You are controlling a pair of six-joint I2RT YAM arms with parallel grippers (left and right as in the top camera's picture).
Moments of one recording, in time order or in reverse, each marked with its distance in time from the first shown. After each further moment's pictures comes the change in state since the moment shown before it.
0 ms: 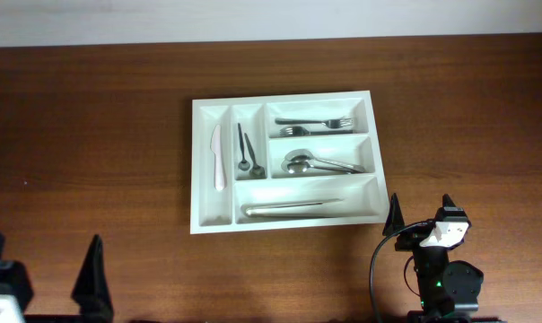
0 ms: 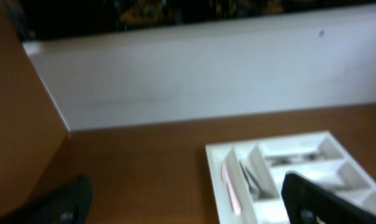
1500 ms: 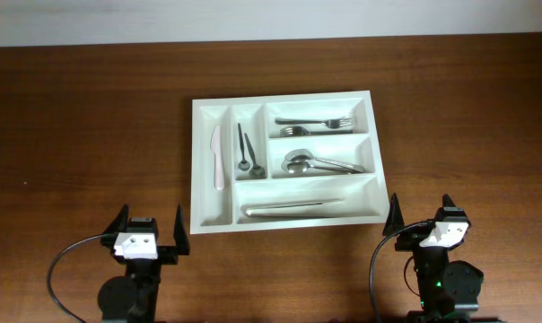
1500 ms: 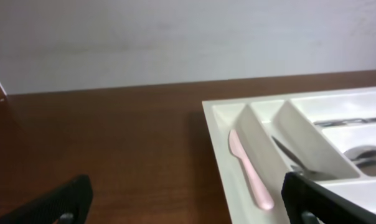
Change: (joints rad) left arm 0.114 -0.676 -1.689 1.105 0.104 0.000; right arm 0.000 0.000 0.000 0.000 0.000 -0.003
